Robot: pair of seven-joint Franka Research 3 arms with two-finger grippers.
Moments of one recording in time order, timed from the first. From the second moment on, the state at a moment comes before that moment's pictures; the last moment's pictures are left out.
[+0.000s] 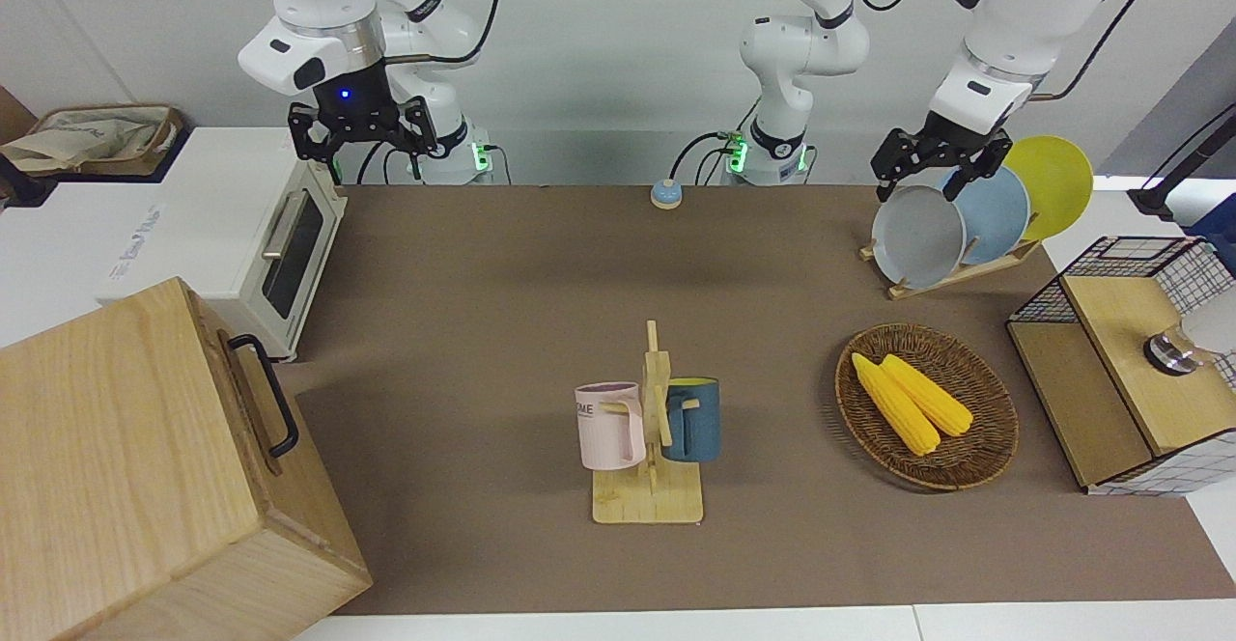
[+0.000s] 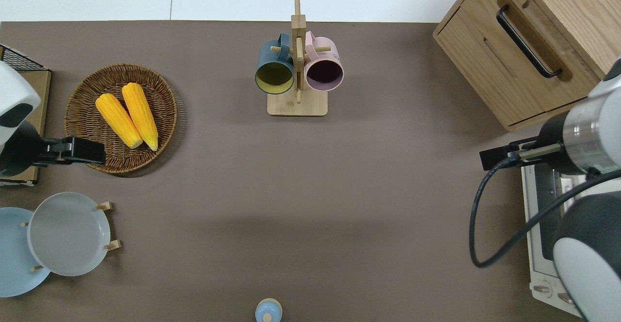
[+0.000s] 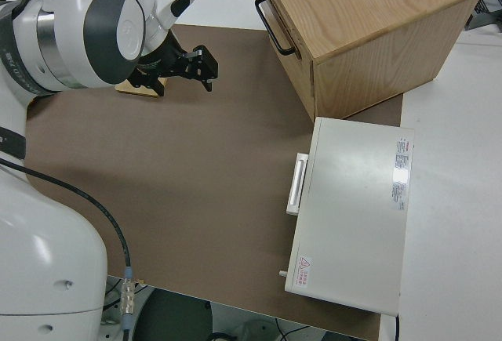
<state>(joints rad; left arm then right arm) -0.12 -0.03 0.07 -1.60 -0.02 1.57 -0.04 0.06 -0.02 0.11 -1.54 -0.09 1.53 0.01</state>
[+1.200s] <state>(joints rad) -0.12 -0.03 0.07 -1.60 -0.02 1.57 -0.04 0.19 0.22 0.38 -1.64 -1.14 1.58 0.36</state>
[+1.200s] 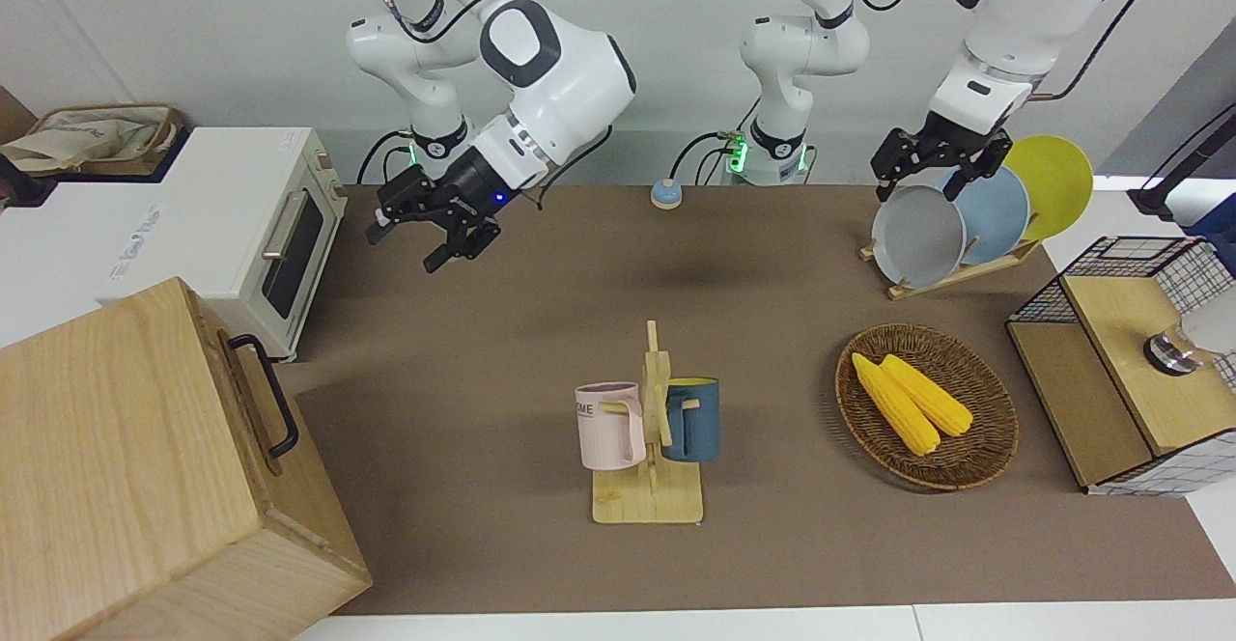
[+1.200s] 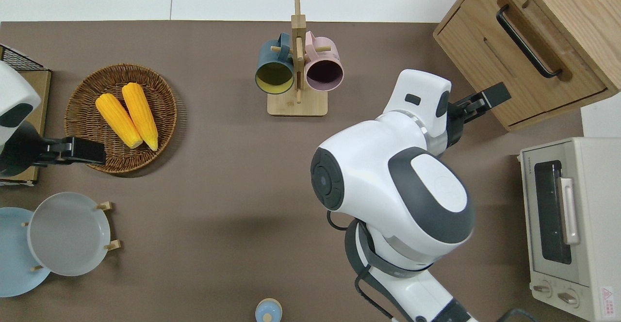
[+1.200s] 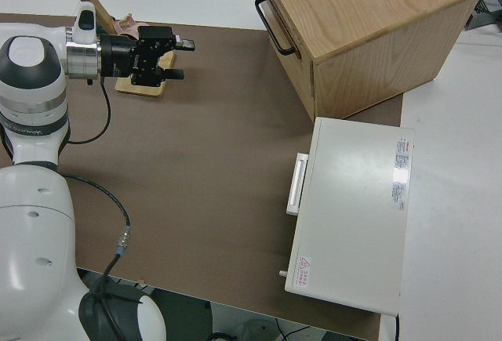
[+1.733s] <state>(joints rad) -0.12 -0.03 0.07 -1.60 -0.02 1.57 -0.04 0.23 0.36 0.33 -1.67 -1.45 1.57 0.48</state>
